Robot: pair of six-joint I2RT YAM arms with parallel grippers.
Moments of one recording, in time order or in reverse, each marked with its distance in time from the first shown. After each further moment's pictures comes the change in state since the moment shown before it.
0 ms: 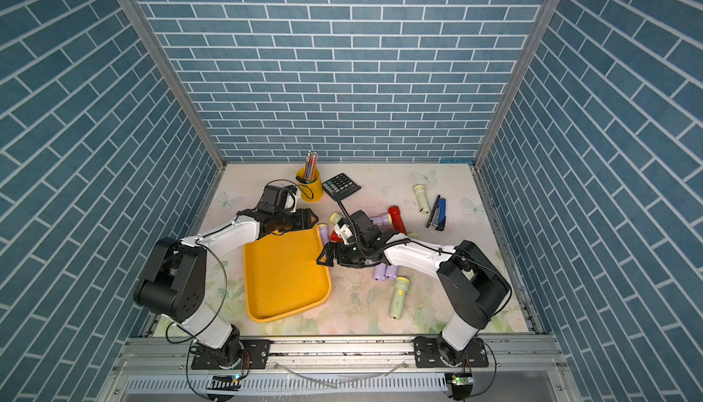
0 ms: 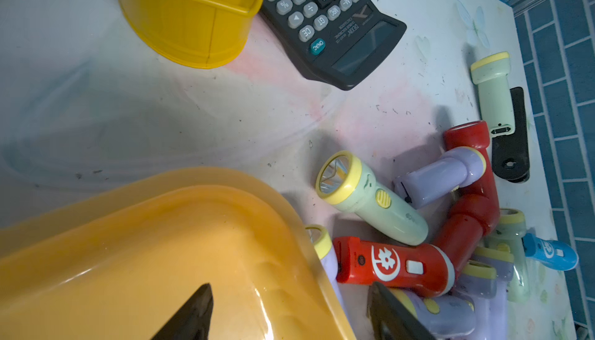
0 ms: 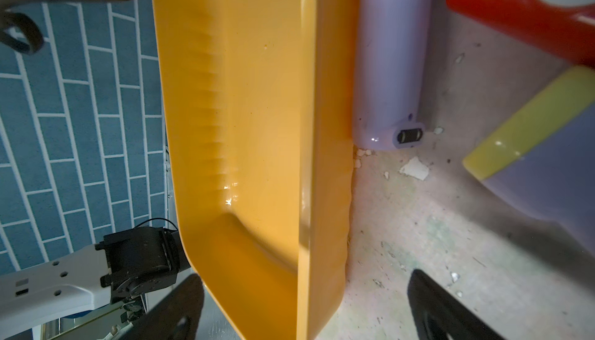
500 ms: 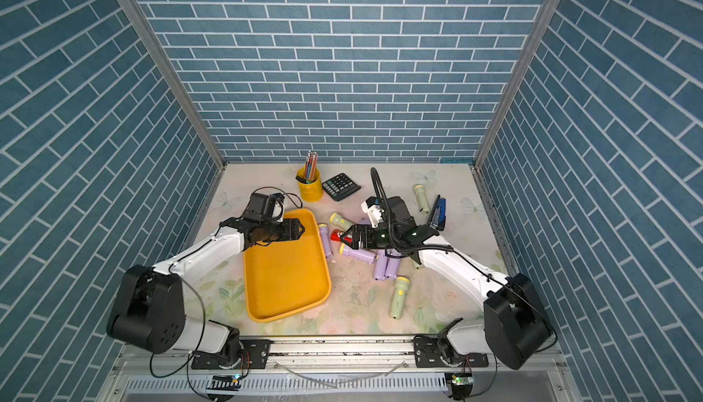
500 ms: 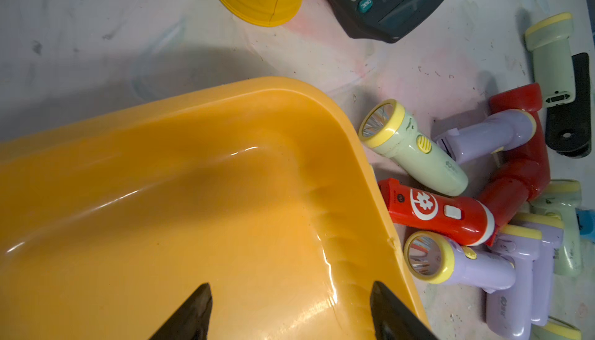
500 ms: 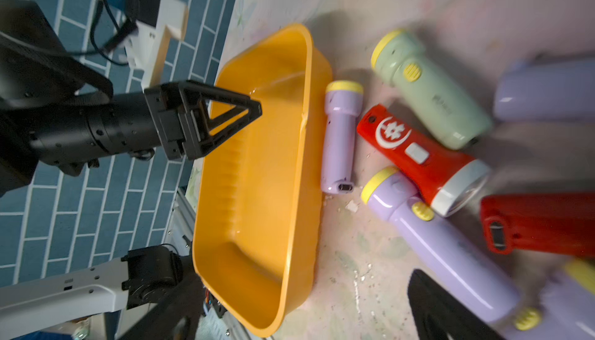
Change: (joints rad) left arm 0.026 -0.191 -0.098 -0.177 -0.097 0.061; right arm -0.185 -0.274 -0.078 -0.054 0.014 -0.134
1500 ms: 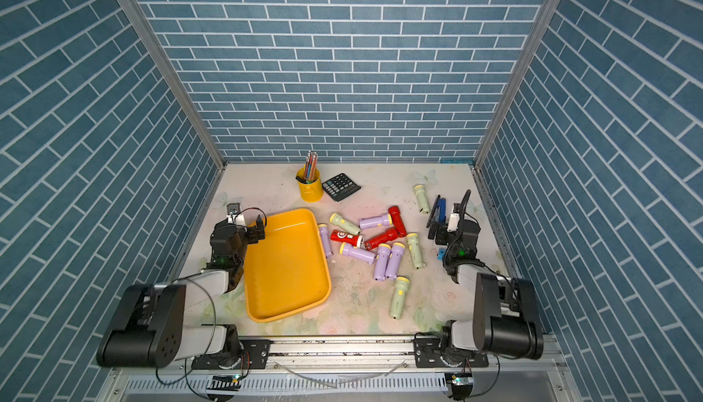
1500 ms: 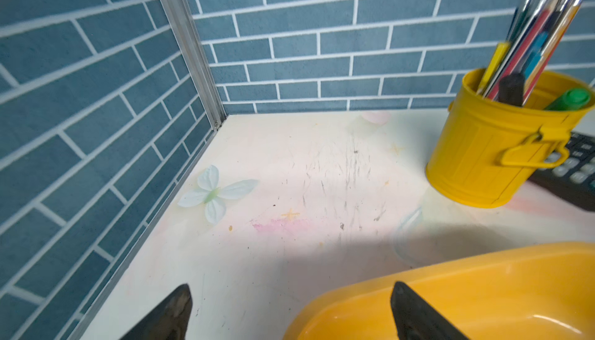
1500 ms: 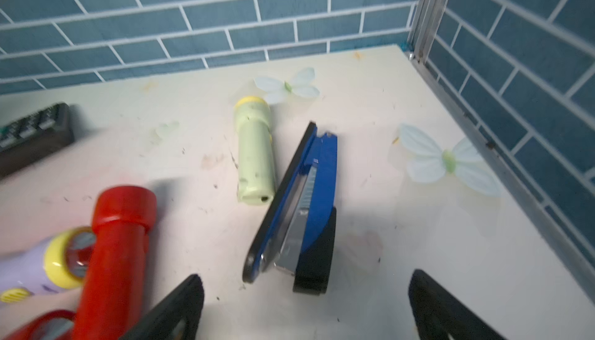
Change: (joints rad) left arm 0.271 -0.219 -0.564 1.036 -0.414 0.372; right arm -0.761 -0.073 -0.455 0.739 0.394 -0.573
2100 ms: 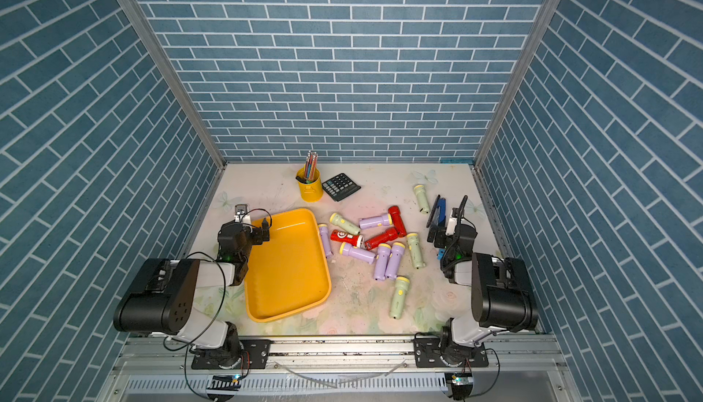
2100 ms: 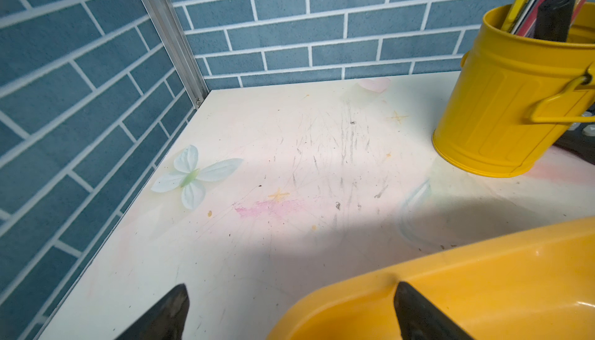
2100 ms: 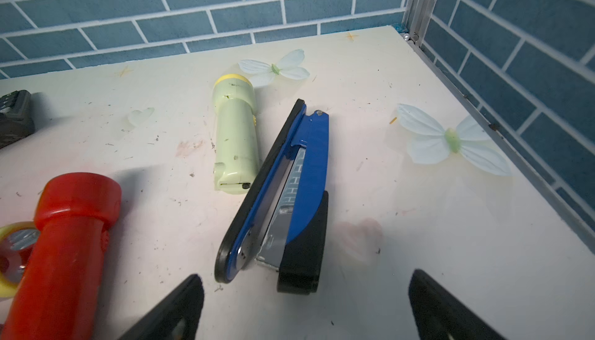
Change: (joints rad) left arm 0.000 0.267 0.008 0.174 0.024 0.032; right arm -0.001 0.228 -0.093 0.283 0.038 0.005
